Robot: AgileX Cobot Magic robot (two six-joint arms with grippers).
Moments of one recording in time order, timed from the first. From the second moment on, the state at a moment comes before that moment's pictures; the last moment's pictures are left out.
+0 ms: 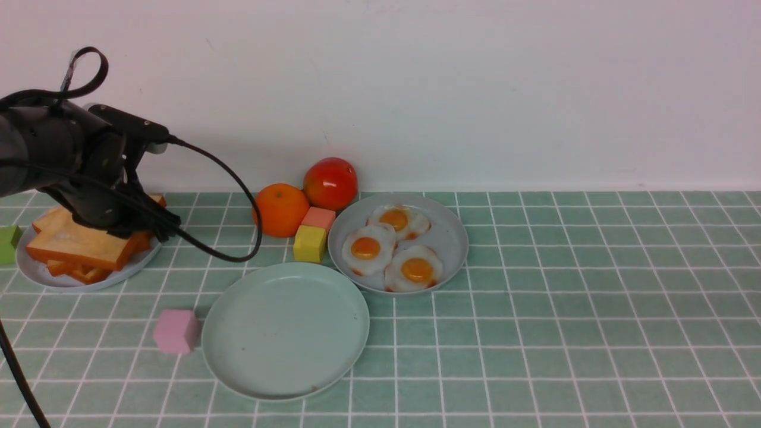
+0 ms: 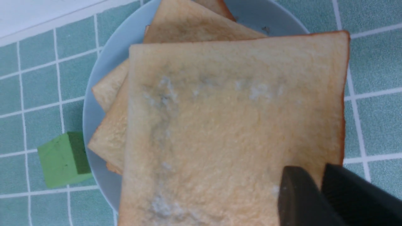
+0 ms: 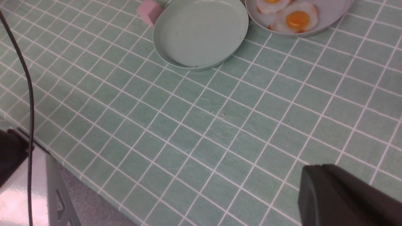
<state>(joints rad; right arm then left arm) 0.31 0.63 -0.94 0.42 1.12 -0.22 -0.06 1.91 -1.35 0.49 0.54 -0.19</state>
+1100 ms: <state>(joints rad) 0.31 0.63 -0.94 0.44 1.09 -0.23 -0.06 1.98 -1.36 0.57 0.52 -0.29</state>
